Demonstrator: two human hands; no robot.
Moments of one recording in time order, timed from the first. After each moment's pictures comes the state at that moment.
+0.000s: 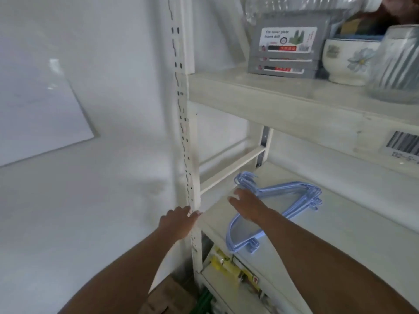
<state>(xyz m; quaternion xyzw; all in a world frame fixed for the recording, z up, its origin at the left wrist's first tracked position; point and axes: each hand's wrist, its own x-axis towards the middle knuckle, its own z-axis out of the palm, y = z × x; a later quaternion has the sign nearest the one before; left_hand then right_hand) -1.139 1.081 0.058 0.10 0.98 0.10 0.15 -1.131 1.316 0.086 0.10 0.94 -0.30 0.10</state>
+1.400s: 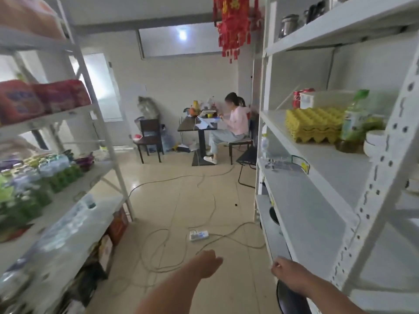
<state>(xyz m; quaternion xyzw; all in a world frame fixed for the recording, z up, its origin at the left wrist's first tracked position) -0.242 0.884 0.066 -0.84 0.45 0.30 -0.01 -0.482 0.779 0.065 -0.78 0.50 0.06 0.36</state>
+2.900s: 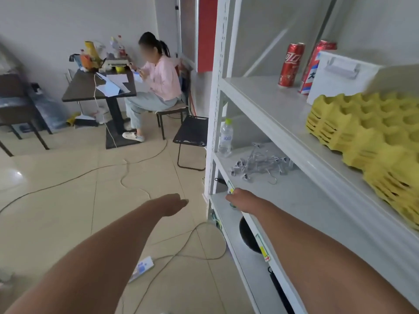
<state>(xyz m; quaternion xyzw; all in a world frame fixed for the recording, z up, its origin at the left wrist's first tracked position) 0.085 0.260 0.047 -0.73 0.60 0.33 0.07 -0.157 0.213 0.063 -0.68 0.63 0.02 0.37</state>
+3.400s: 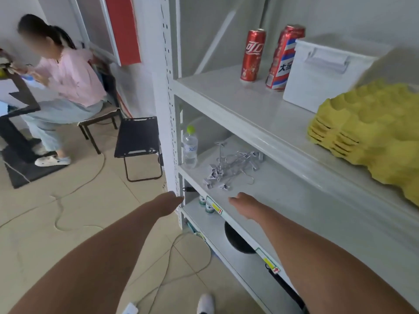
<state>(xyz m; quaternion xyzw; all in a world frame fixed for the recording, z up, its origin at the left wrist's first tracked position) 0.094 0.054 0.014 -0.63 0.69 0.35 0.04 -0.157 0.114 0.028 -0.47 0.79 -0.06 0.40</state>
